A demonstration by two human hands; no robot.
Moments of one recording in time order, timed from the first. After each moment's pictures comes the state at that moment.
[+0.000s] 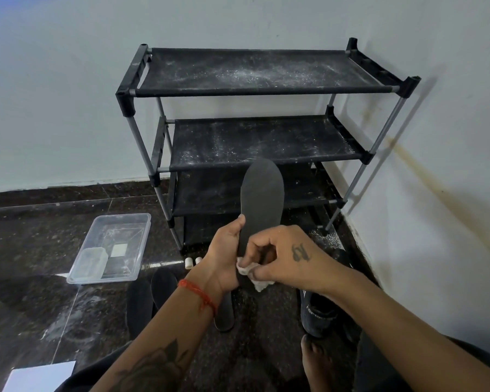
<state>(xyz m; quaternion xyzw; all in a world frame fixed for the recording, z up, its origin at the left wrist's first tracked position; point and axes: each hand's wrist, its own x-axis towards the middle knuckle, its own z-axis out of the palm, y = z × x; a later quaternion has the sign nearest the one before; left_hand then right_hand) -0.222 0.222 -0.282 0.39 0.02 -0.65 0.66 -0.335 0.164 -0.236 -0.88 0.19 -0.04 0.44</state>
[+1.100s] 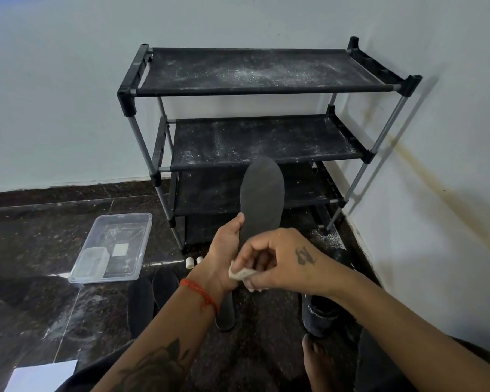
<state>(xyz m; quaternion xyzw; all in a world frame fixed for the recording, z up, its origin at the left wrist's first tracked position) -0.220 0.220 -0.283 0.37 0.04 -0.64 0.67 -0.337 0.167 -0.233 -0.85 0.13 -0.01 0.51</state>
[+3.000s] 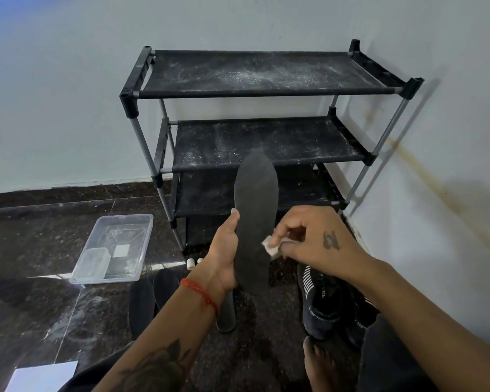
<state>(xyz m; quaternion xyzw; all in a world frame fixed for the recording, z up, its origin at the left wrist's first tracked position) -0.221 0.219 -0.279 0.43 0.02 -0.61 0.66 -0.348 0.134 -0.232 -0.91 0.21 -0.14 0.32</state>
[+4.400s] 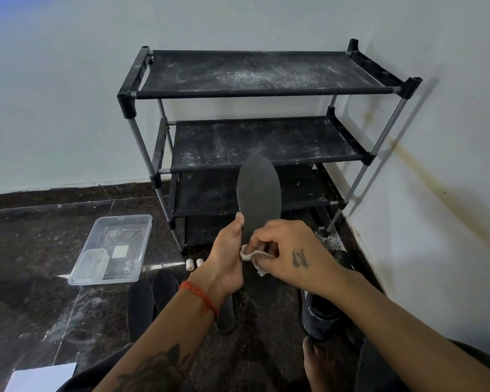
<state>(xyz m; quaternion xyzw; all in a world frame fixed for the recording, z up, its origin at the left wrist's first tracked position) -0.222 0.220 -0.286 0.46 -0.02 -0.60 0.66 -0.332 0.152 -0.255 -0.93 0.16 -0.14 0.29</state>
